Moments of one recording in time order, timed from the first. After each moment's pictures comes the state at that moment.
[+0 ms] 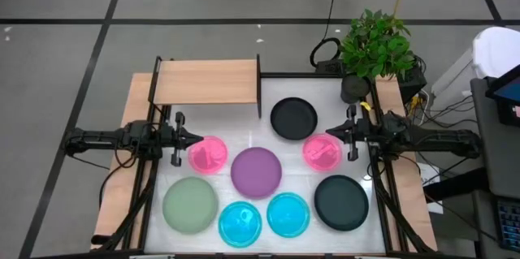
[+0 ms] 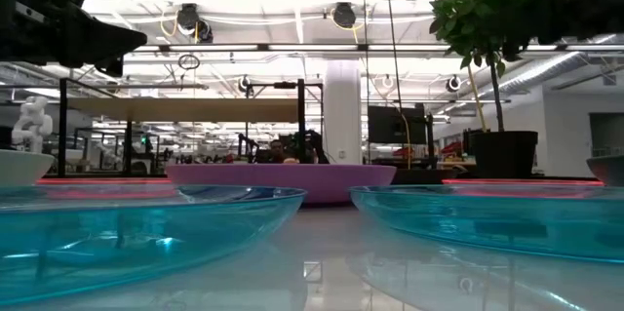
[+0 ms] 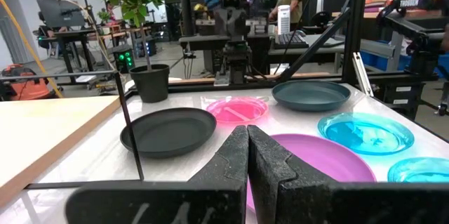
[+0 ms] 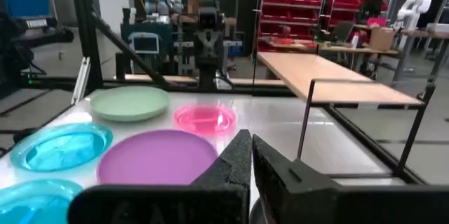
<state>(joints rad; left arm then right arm) -0.02 0.01 0.01 0.03 -0.01 0.07 -0.06 0.21 0.17 0.01 0.00 -0.05</state>
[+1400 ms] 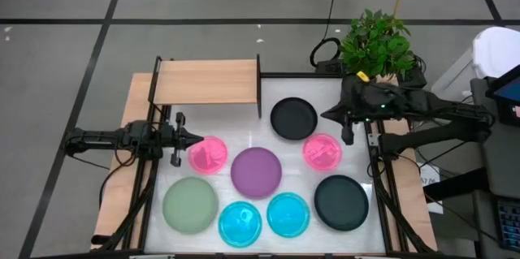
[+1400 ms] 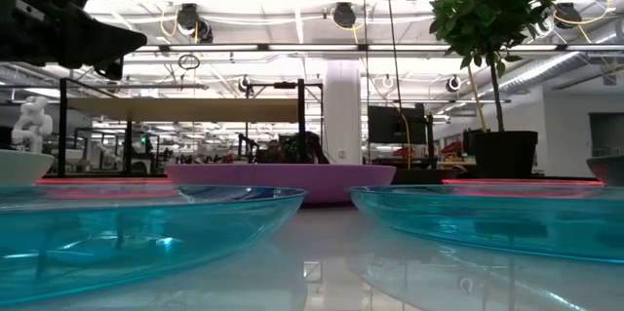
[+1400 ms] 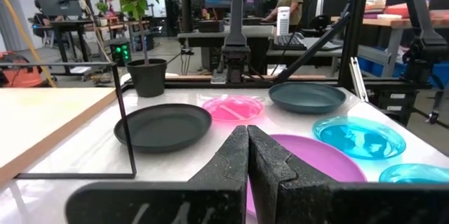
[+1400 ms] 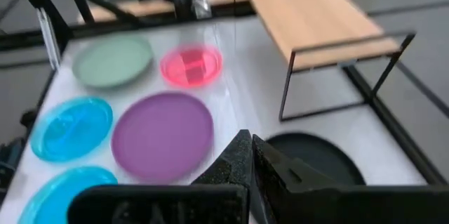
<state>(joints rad) -0.02 0.01 0.01 0.01 -0.01 0.01 -0.06 0.88 1.10 -0.76 0.08 0.12</state>
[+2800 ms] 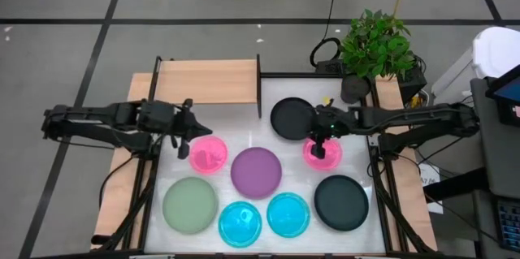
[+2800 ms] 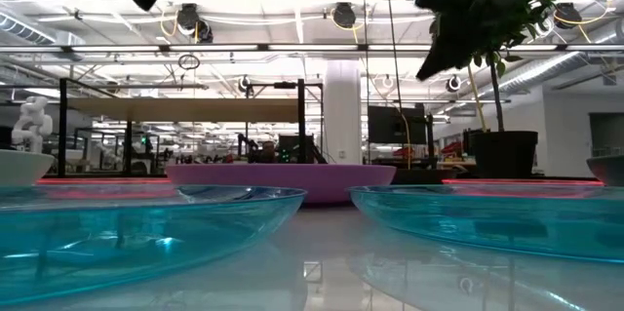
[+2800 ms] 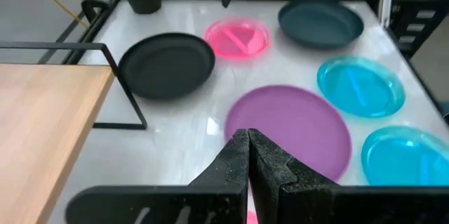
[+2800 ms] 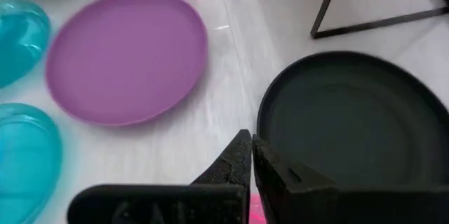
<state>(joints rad) -0.02 0.79 0.82 -0.55 -0.04 -0.02 -0.06 1.13 0.75 -0.42 0.05 0.13</state>
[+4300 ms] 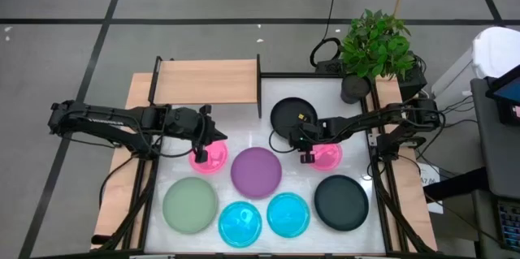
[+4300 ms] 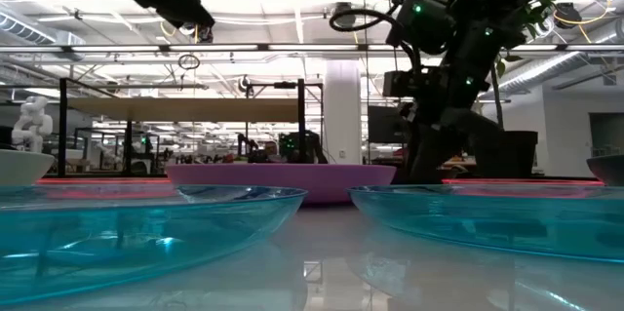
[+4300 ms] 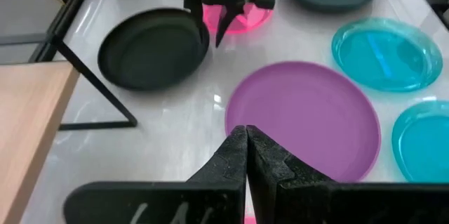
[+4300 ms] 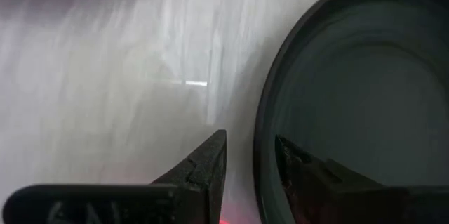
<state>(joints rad) -0.04 1.00 0.81 -0.42 -0.05 0.05 -0.06 1.57 0.74 -0.27 0.16 -0.21</state>
